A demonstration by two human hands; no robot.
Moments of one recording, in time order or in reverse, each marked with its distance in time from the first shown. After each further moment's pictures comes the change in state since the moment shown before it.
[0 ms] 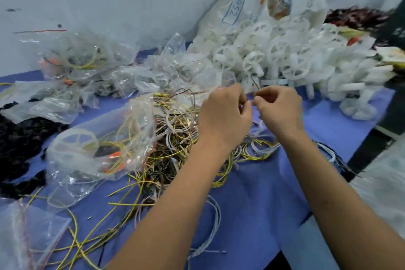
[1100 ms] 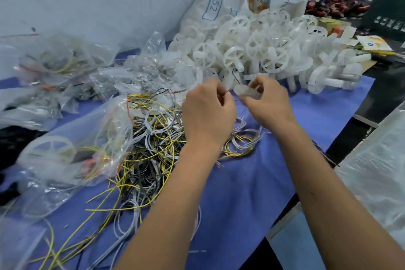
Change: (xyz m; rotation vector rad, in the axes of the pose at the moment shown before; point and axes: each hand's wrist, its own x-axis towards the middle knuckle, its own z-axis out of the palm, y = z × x) left_hand 0.001 0.027 0.016 -0.027 0.084 -0.154; right_hand 0.015 0.020 -0.032 -0.177 -0.064 -0.048
